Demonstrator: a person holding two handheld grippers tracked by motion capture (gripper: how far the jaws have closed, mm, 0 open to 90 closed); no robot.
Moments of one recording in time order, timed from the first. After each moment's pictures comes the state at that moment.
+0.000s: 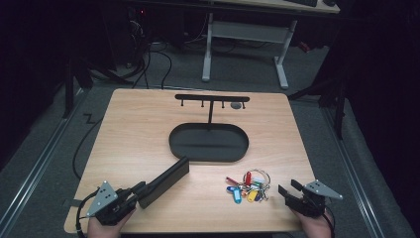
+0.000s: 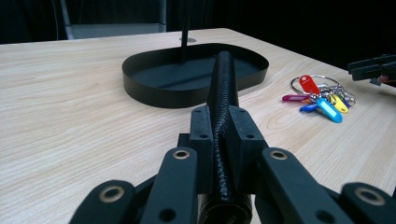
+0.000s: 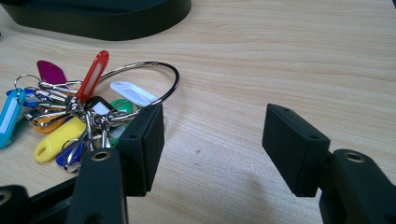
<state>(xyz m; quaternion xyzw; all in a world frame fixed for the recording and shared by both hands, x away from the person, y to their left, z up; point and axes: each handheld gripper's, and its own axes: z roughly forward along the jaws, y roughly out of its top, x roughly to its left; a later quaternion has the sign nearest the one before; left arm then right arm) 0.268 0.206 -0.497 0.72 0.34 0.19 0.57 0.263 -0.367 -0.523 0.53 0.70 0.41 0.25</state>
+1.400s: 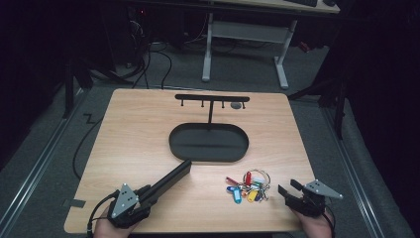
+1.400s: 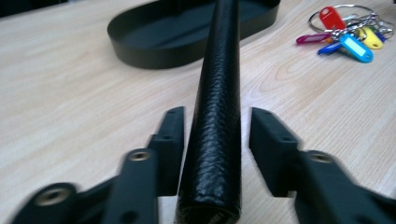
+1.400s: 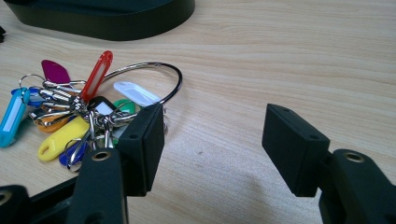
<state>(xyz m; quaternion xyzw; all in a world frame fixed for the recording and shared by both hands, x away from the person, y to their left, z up) 0.263 0.173 -0.498 0.80 0.33 0.21 0.46 0.264 -0.368 -0.522 0.52 0.71 0.41 0.25</state>
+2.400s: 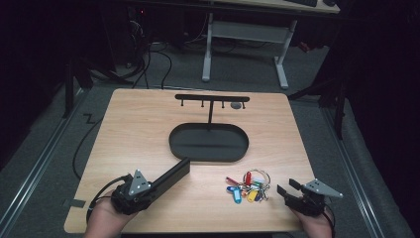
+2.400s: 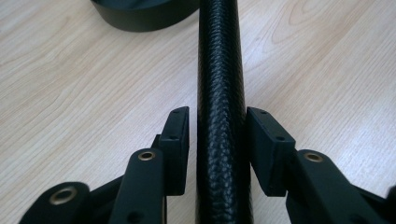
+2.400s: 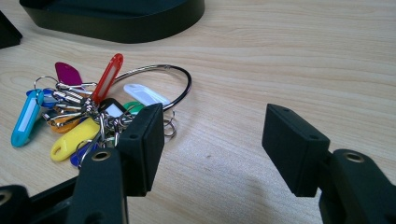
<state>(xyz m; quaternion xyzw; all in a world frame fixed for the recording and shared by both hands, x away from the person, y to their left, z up) 0.296 0.156 -0.463 0.89 0.30 0.17 0.30 0.265 -0.368 -0.522 0.52 0.71 0.42 0.23</state>
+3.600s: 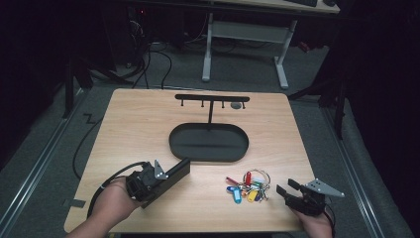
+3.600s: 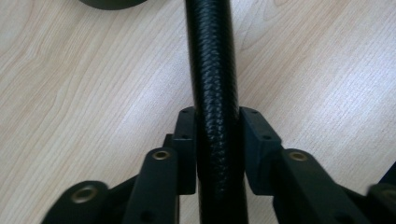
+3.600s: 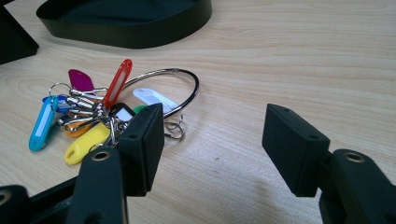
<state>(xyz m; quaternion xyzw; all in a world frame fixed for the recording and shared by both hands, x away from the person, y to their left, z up) 0.324 0.119 -0.439 0.94 0.25 0.14 0.16 0.266 -0.371 -0.523 0.52 0.70 0.44 0.21</state>
